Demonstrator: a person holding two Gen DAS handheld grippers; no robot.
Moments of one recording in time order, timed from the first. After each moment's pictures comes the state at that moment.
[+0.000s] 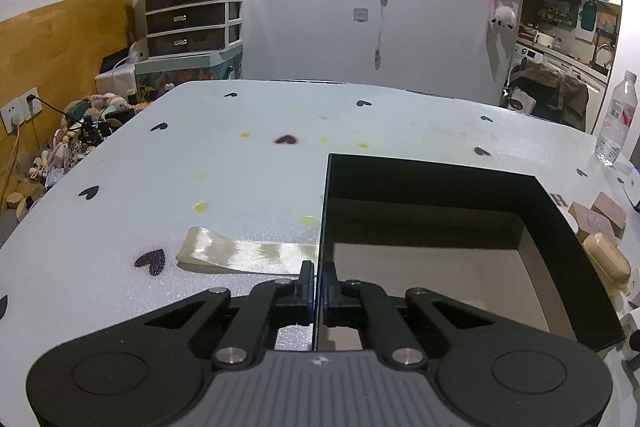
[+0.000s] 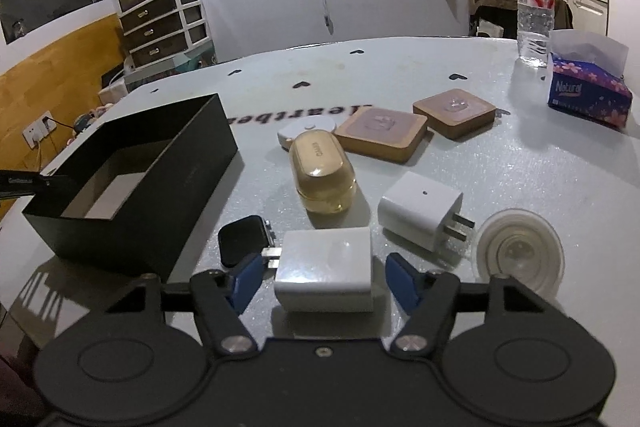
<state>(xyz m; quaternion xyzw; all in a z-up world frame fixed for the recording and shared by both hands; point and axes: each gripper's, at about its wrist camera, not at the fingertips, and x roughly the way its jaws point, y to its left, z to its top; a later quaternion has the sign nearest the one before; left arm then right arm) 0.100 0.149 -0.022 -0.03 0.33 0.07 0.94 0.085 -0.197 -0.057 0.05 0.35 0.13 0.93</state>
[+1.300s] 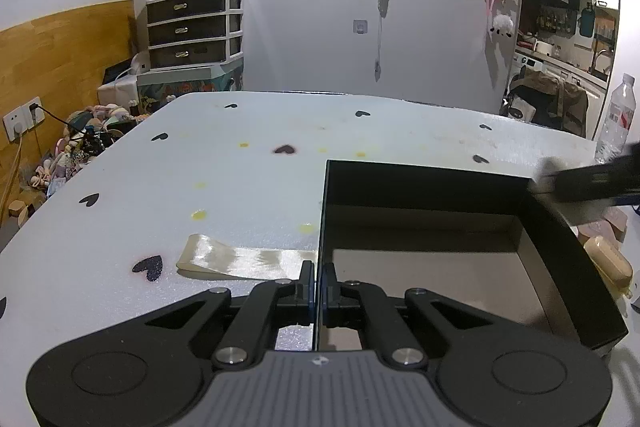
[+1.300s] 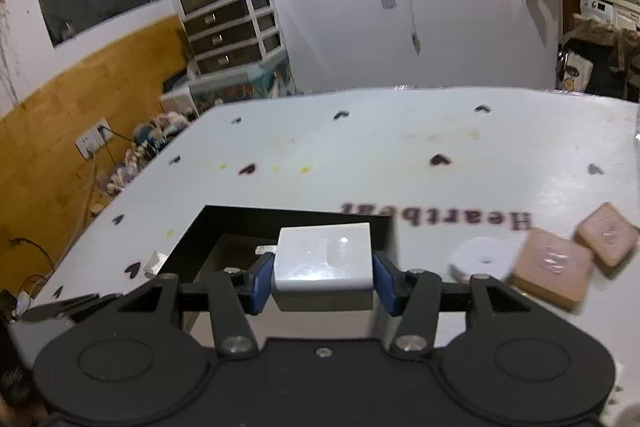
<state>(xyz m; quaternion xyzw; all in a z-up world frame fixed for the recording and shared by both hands) 0.097 0.146 -0.025 -0.03 0.31 0.07 0.95 0.176 -0.060 0.024 0.05 0.35 0.22 0.91</state>
